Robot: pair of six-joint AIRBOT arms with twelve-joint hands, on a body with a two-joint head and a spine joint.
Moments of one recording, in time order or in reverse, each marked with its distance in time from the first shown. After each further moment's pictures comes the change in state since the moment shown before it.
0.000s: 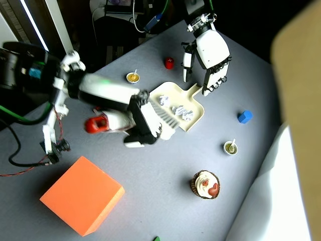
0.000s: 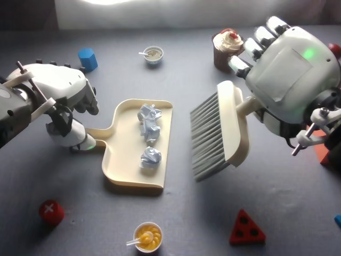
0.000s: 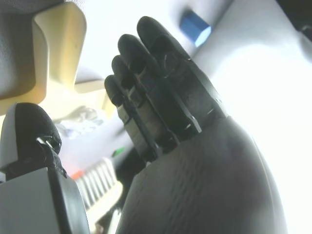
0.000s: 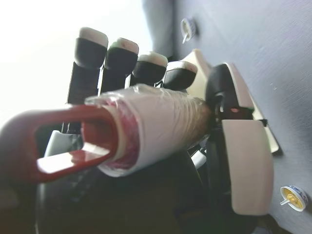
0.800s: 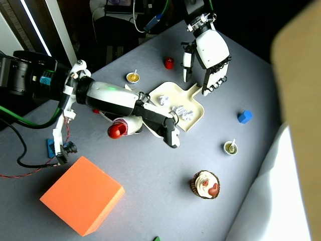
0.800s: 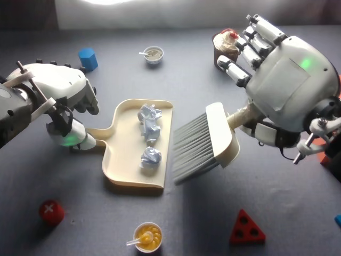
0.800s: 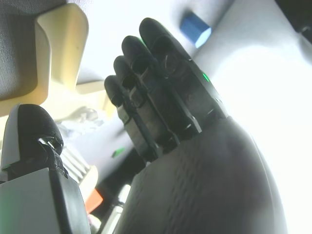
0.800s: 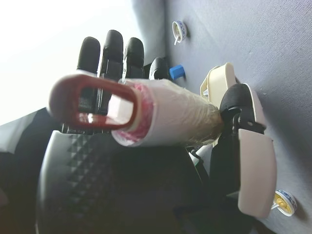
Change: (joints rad) left arm 0.000 0.000 0.001 -0.001 0.000 0.000; right arm -0.036 -0.004 0.008 -0.016 0.002 -0.001
